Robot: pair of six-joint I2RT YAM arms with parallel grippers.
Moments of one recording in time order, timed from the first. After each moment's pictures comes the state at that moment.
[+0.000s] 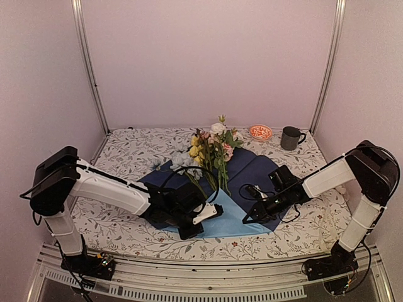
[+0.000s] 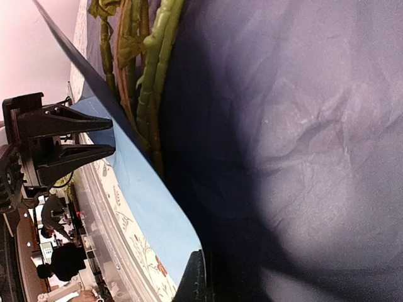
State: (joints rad) left arm -1.14 1.81 0.97 -0.22 -0.02 0.13; right arm 0.59 1.73 0.65 0.02 -0.79 0.44
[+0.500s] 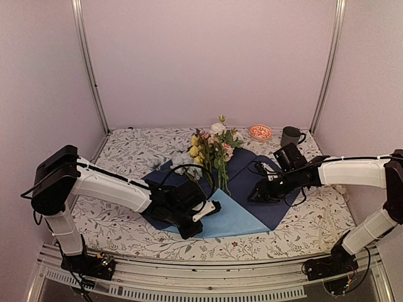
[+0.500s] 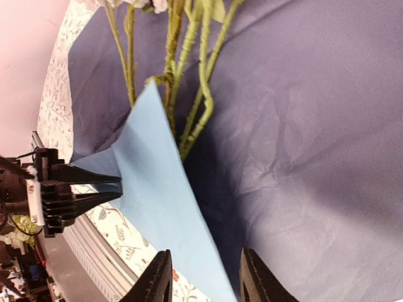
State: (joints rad) left arm -1.12 1.82 1.00 -0.31 0.02 -0.02; right arm 0.62 1.47 0.82 -0.34 -0.45 0.46
